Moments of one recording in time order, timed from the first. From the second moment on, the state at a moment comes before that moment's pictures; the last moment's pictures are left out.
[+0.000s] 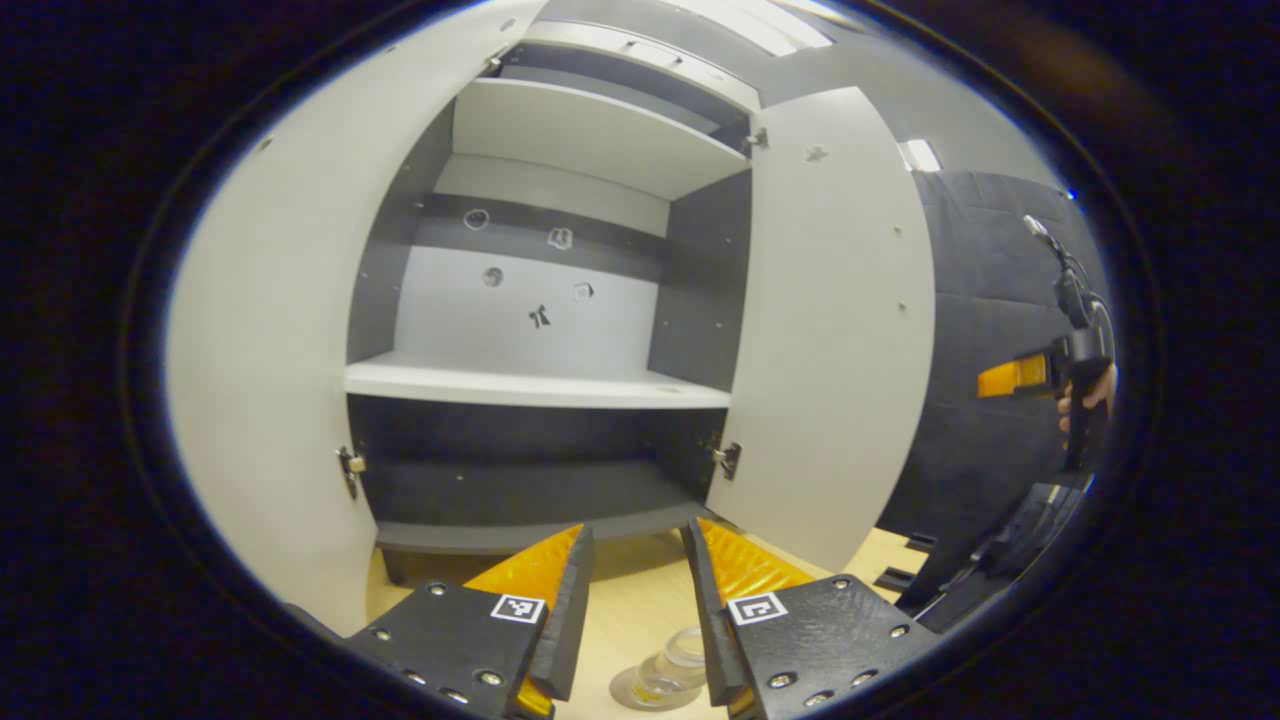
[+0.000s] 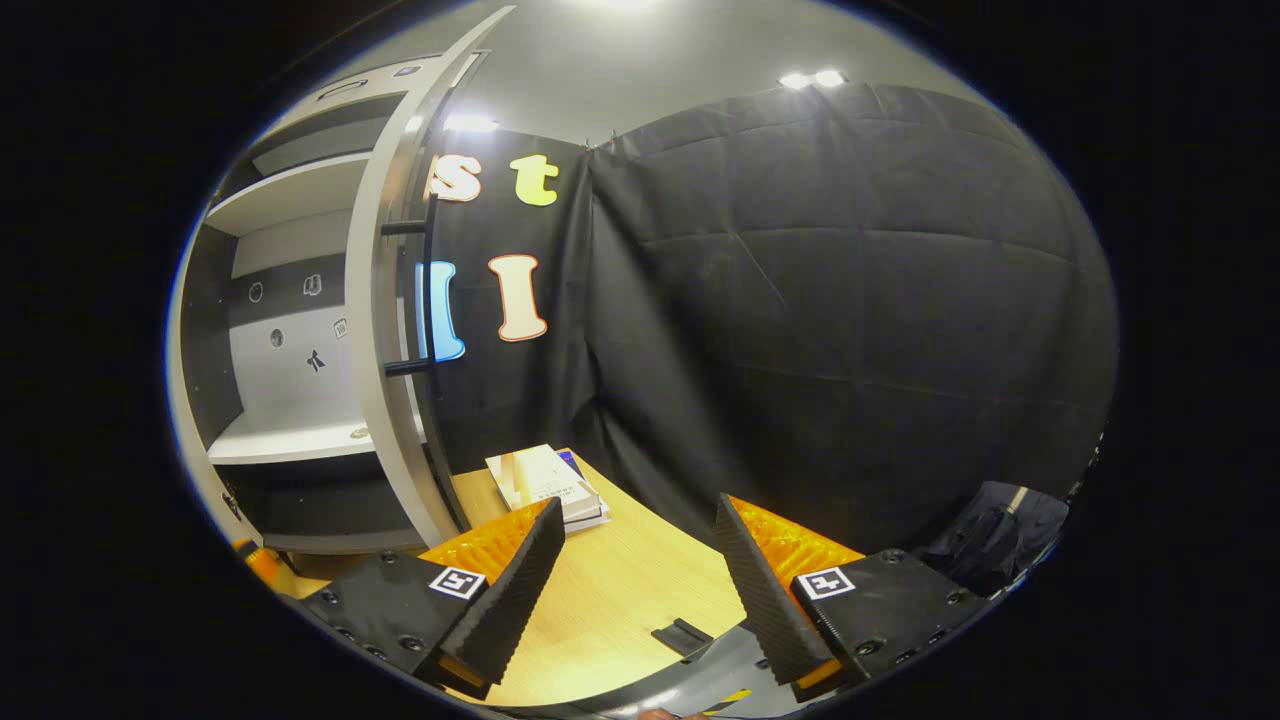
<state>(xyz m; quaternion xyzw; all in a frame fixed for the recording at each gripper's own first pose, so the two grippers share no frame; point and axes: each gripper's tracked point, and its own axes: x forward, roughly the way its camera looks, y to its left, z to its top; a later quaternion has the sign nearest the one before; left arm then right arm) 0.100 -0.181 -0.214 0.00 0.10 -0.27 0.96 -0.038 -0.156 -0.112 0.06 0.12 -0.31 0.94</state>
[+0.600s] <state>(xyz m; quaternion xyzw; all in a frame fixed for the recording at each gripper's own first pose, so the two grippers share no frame) 0.108 -0.126 -0.090 0.03 0.05 -0.10 0.99 0.044 -0.200 -0.054 0.05 0.07 -0.19 0.98</state>
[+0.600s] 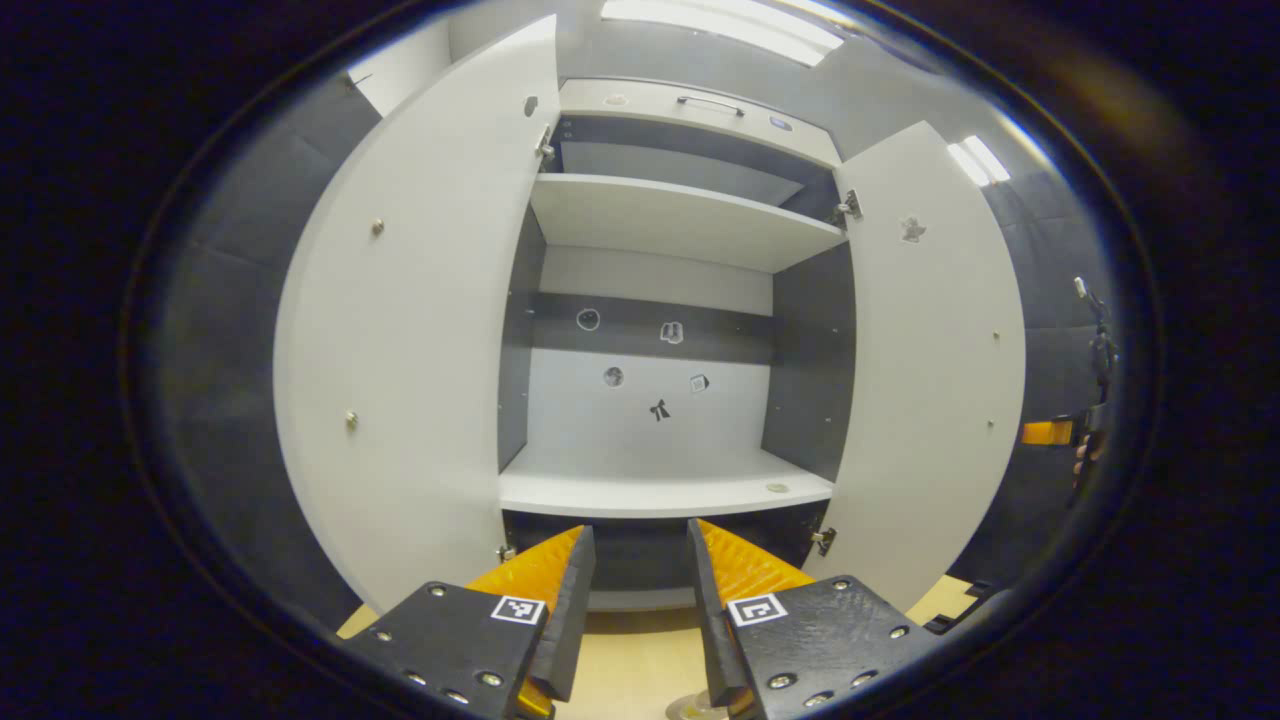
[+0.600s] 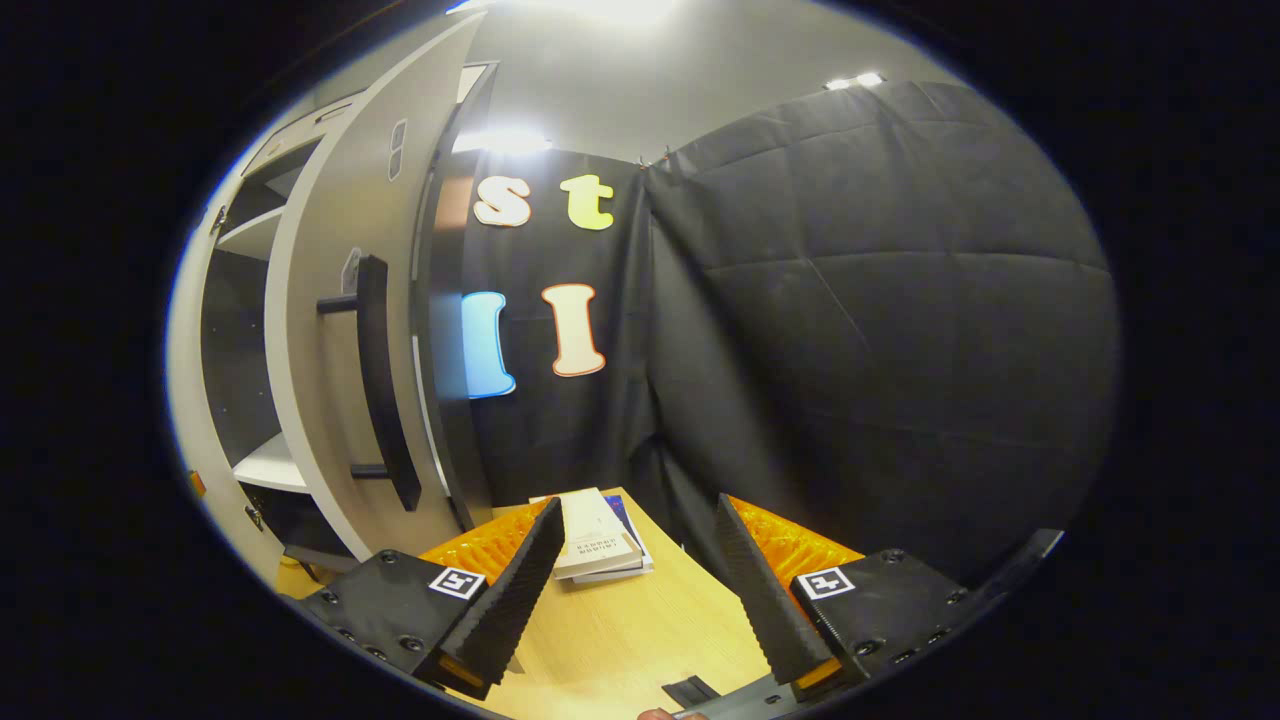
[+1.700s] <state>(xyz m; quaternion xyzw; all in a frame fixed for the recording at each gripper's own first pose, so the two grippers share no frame) -0.006 -0.110 -0.065 0.05 0.04 0.09 0.99 0.119 -0.157 0.012 0.04 0.03 0.03 1.00</state>
